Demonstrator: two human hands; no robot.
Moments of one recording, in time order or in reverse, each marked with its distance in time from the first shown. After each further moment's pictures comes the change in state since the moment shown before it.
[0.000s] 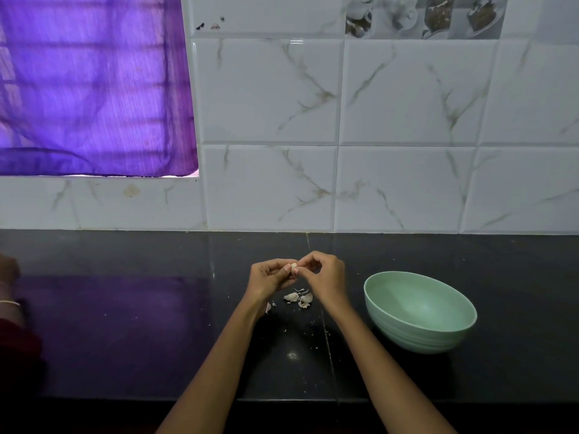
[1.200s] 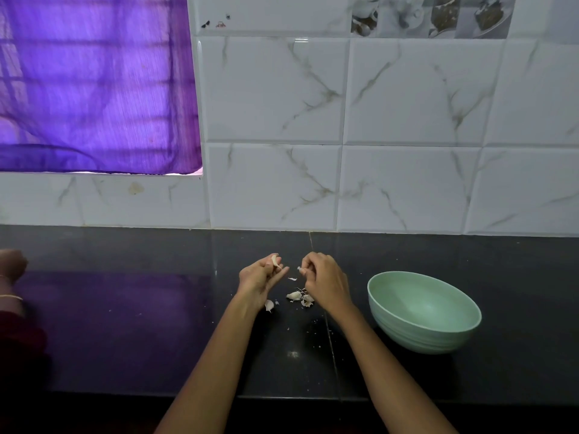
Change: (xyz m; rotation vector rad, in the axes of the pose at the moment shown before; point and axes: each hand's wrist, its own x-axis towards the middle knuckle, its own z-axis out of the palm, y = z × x) left_hand 0.003 0.013 -0.008 -0.429 0.275 -0.241; right_hand -0.003 -0.005 -0.001 -0.360 -0.179 -0.089
